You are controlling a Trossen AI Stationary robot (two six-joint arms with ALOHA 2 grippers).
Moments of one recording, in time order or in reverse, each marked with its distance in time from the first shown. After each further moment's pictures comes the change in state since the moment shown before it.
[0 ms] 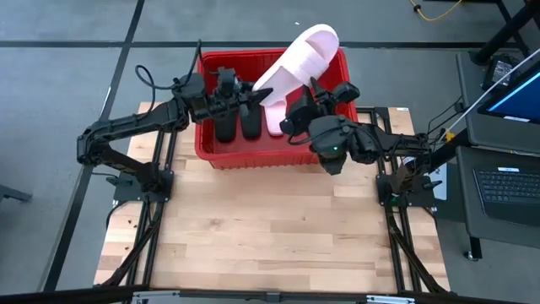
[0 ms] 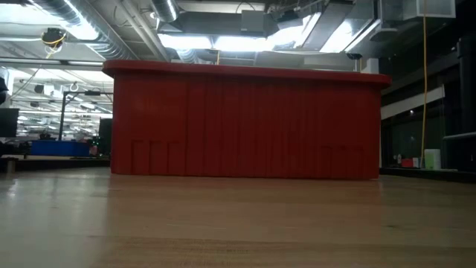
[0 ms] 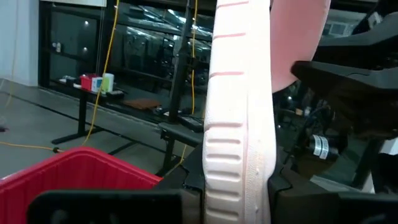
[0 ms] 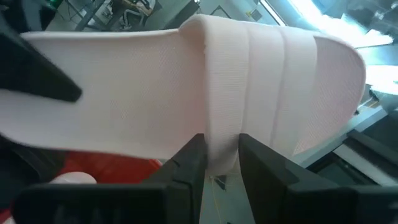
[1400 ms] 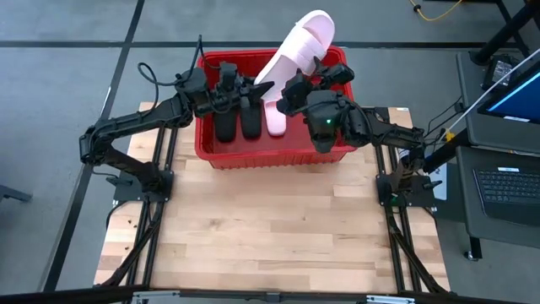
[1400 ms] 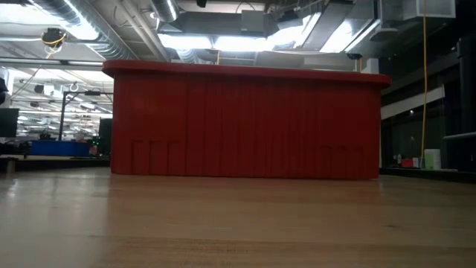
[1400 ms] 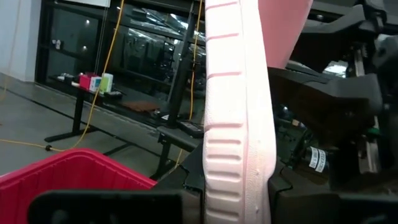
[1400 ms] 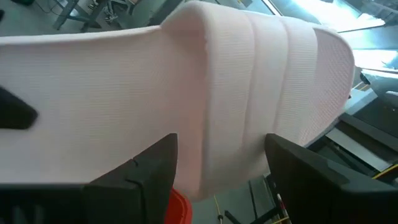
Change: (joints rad) left arm 0.043 0.030 0.000 0.059 0.060 -0.061; right arm -0.142 0.017 0.000 0.132 -0.070 -0.099
